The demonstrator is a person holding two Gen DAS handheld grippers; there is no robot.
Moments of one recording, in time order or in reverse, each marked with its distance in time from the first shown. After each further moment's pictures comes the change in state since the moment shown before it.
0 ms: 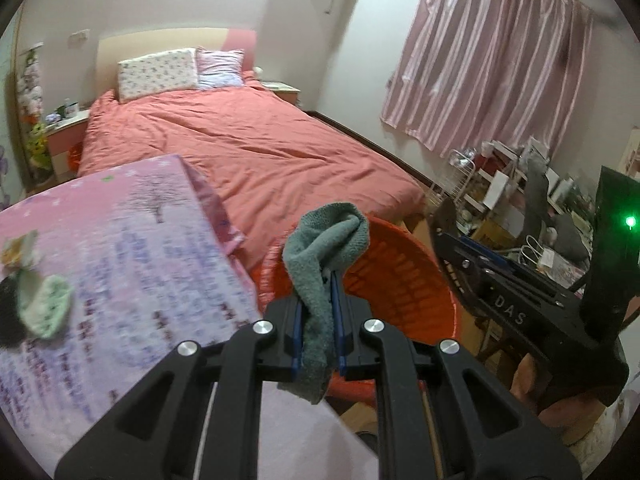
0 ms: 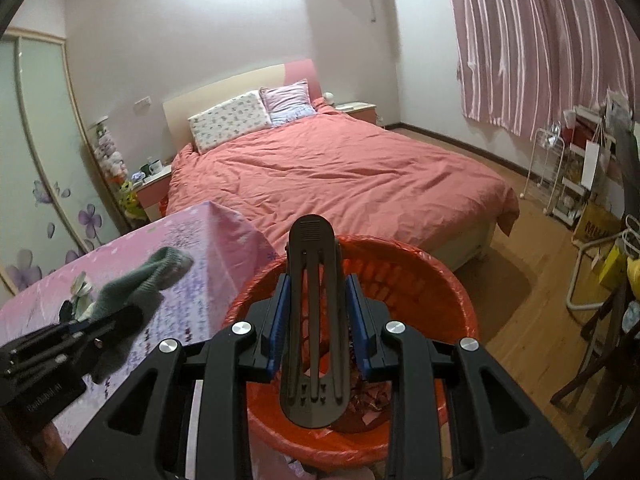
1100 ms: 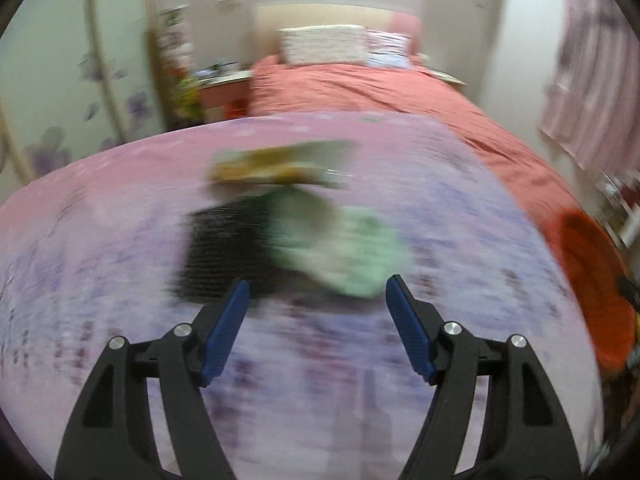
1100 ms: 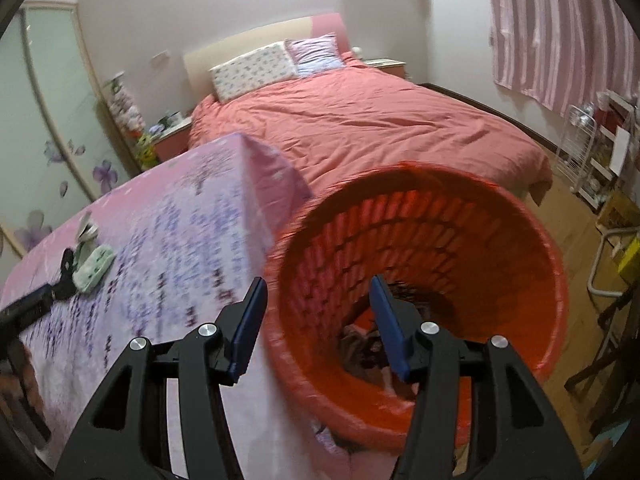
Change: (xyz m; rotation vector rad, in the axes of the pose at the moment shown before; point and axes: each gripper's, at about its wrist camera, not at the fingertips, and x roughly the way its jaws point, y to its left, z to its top) left arm -0.063 0.241 -0.060 -0.250 0.046 0.572; right arm 0.028 0.048 -0.041 -0.068 0.167 0.077
